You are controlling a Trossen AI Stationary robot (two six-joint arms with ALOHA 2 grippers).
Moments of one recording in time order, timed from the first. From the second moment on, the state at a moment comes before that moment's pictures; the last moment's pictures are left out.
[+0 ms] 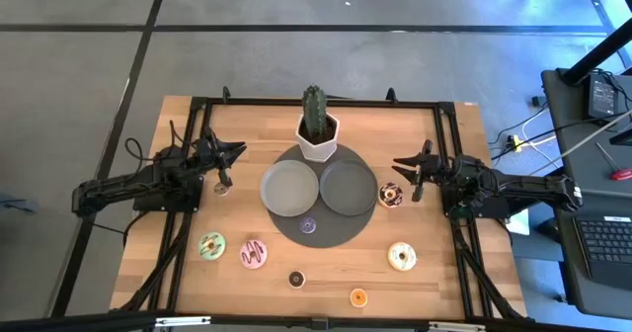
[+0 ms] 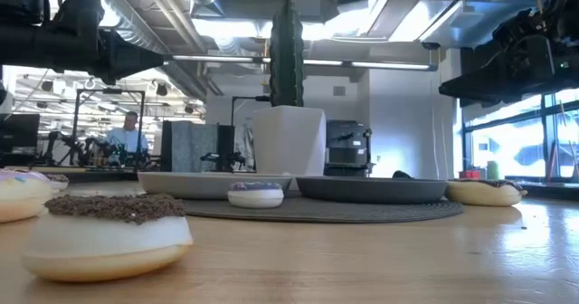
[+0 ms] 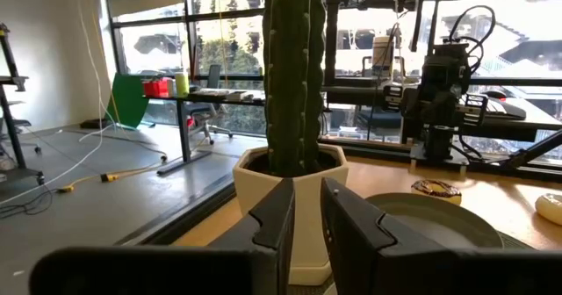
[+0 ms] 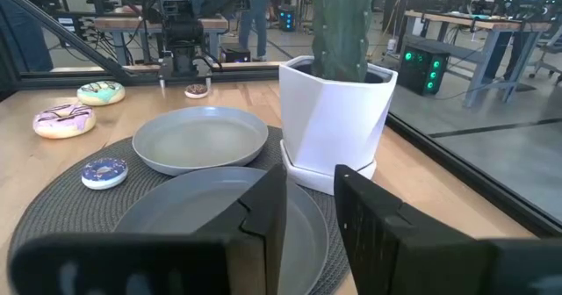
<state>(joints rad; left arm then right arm) 0.28 0.01 0.01 0.10 -0.19 0.01 -0.11 0.14 0.01 0.05 0.18 -0.03</state>
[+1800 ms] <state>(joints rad) 0.28 0.01 0.01 0.10 -0.19 0.01 -0.11 0.14 0.01 0.05 0.13 0.23</state>
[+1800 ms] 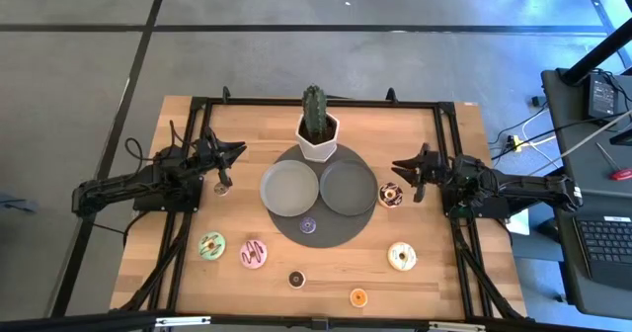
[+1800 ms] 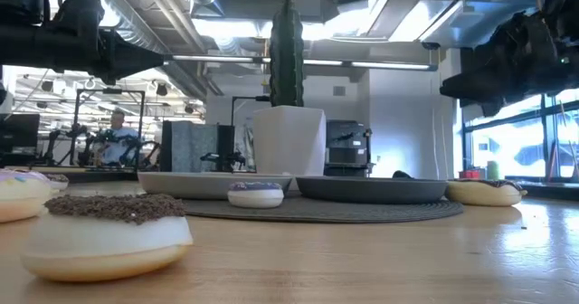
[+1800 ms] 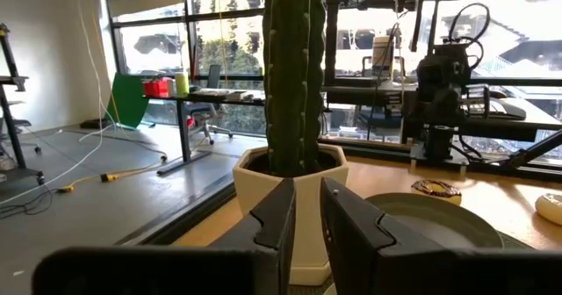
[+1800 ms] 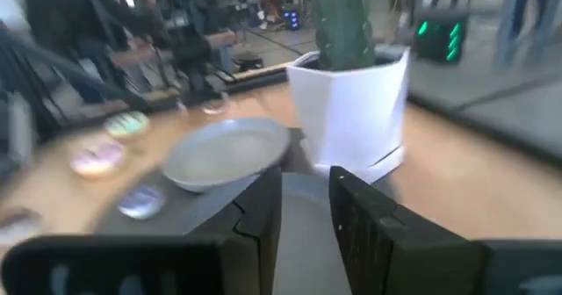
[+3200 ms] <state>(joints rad) 0.28 0.01 0.01 0.10 -0.22 0.07 -0.11 0.98 0.42 -0.56 0.06 0.65</state>
